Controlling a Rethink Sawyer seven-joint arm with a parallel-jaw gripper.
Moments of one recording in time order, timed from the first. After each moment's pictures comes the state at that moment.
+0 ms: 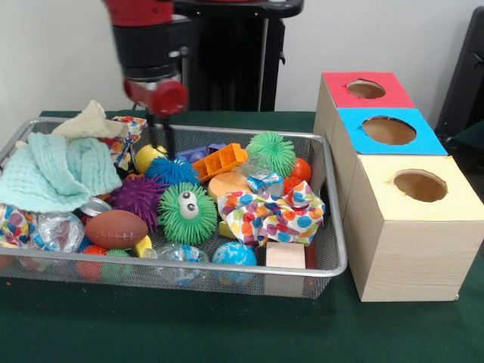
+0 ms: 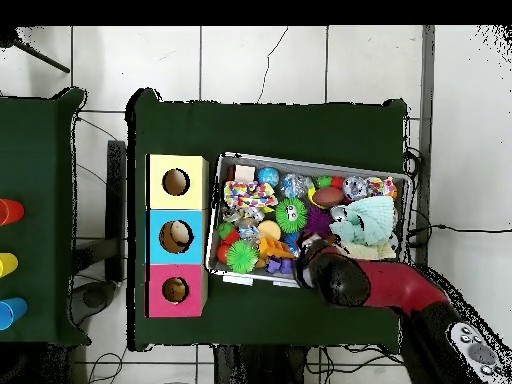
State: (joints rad) arm -0.78 -0.67 0.35 1.91 -0.50 0.31 2.60
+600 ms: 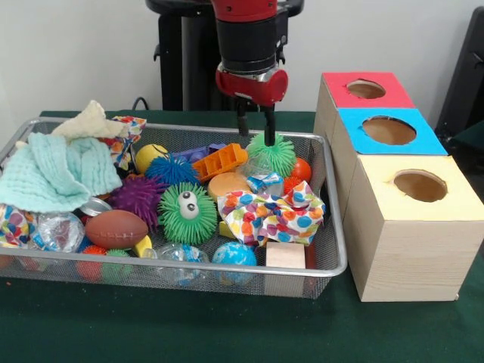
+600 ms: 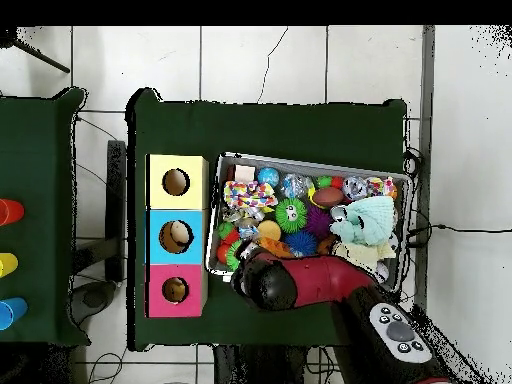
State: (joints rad) arm -0.55 -0.71 0.34 2.00 -0.45 0.31 2.60
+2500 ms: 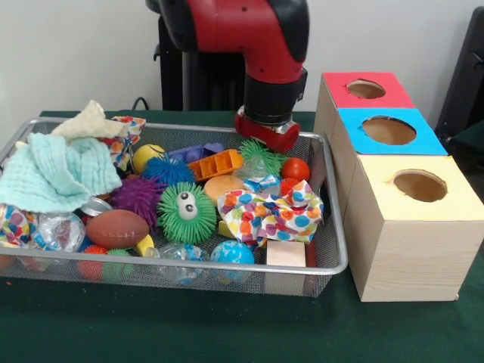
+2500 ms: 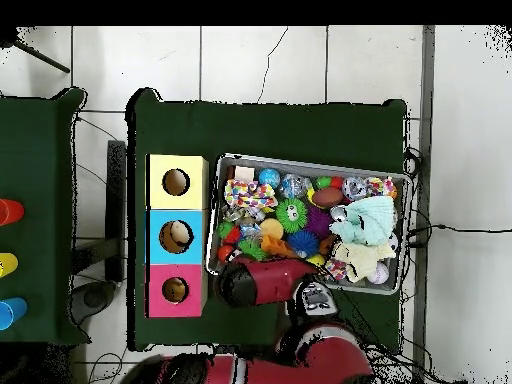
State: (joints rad) arm -0.15 -0.42 -0.05 1.82 -0.35 0.13 2.60
